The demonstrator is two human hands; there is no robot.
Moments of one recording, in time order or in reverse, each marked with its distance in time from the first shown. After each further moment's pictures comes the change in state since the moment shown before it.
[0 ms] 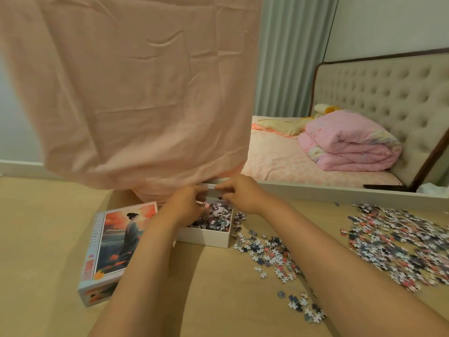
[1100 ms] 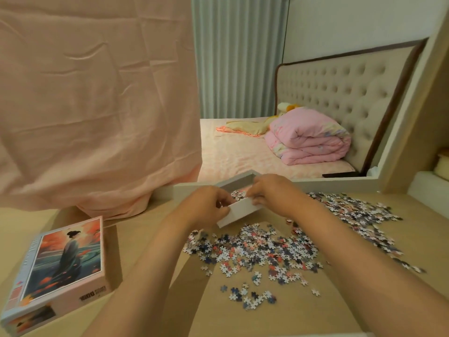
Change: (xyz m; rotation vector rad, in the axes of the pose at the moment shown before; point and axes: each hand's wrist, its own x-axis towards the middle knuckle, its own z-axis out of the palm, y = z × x) left_hand 0.006 0.132 0.066 0.101 -0.146 0.389; right_hand -0.115 0.102 -0.107 -0.461 0.116 -0.053
